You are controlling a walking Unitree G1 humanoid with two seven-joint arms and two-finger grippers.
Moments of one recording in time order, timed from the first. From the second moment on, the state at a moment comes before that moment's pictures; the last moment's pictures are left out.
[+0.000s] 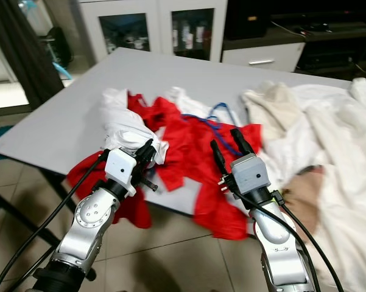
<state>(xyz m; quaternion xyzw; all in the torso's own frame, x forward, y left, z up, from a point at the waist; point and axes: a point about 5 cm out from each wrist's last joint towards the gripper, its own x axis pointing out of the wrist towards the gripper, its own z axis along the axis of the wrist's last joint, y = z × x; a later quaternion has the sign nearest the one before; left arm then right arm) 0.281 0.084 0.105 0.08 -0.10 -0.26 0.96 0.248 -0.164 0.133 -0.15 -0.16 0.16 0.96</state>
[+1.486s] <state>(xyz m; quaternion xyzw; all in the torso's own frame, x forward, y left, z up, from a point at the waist) 0.279 0.077 0.104 0.08 -0.10 -0.27 0.95 0.250 -0.173 0.133 -0.14 -0.15 0.13 0.97</state>
